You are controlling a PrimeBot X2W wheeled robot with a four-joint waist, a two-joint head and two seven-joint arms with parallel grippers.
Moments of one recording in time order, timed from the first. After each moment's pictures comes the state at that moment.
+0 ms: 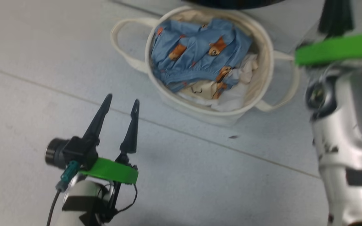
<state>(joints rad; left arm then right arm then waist) -0.39 0.04 -0.19 0.22 -0.12 -0.06 -0.25 -0.88 -0.07 0.03 0.39 0.37 0.13 -0.26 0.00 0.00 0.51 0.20</state>
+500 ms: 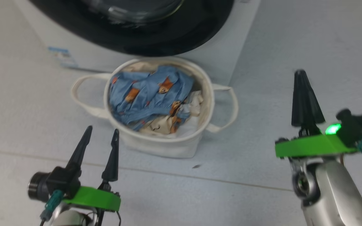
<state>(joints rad) -0.21 0.06 -0.09 0.20 -0.09 -0.09 -0.25 -0.38 -0.07 0.13 0.10 0.31 0.13 -0.26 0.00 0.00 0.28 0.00</state>
